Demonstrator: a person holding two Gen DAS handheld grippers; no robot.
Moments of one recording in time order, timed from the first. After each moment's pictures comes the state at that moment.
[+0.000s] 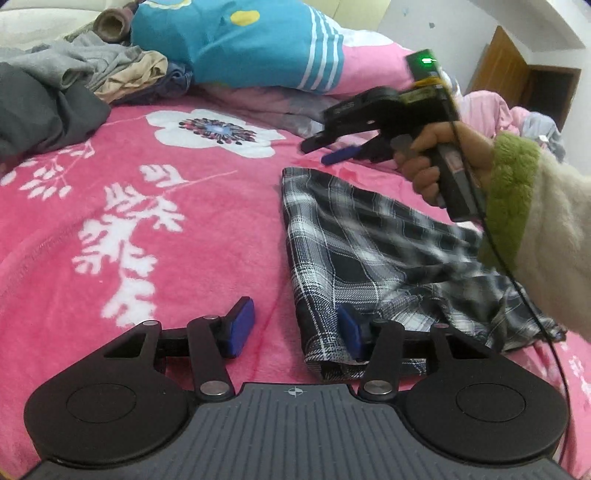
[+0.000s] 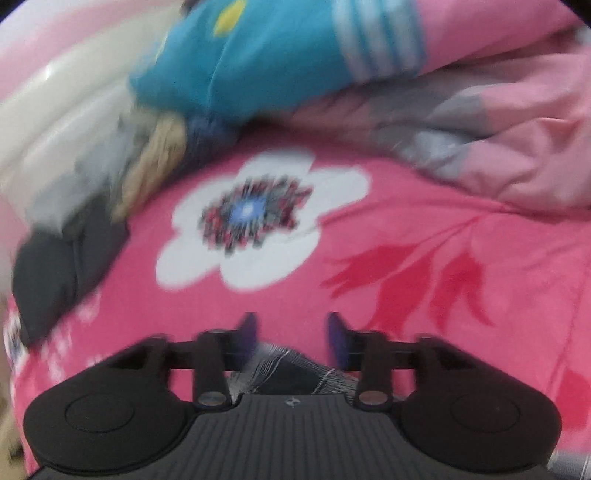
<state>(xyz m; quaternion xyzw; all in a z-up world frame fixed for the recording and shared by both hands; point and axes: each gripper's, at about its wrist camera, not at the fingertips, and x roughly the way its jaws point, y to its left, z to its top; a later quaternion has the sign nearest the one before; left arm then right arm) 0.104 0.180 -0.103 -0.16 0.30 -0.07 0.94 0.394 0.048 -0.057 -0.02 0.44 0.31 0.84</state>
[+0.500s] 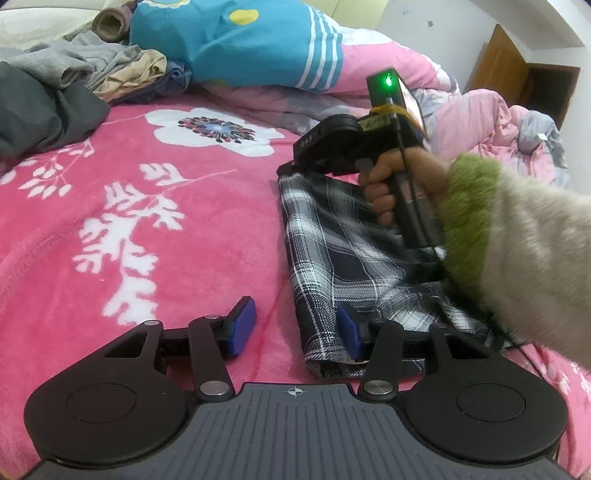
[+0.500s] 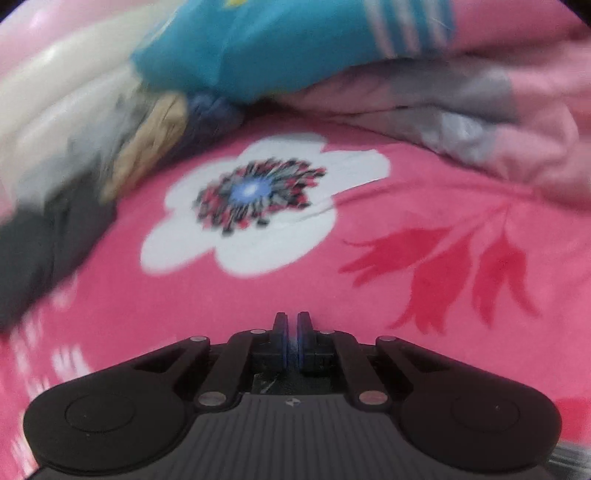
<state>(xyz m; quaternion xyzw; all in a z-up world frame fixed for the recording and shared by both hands) 0.102 0.180 -0.103 -0.16 0.30 -0.08 0.94 0.389 0.055 -0.093 0.02 0.41 0.30 0.86</state>
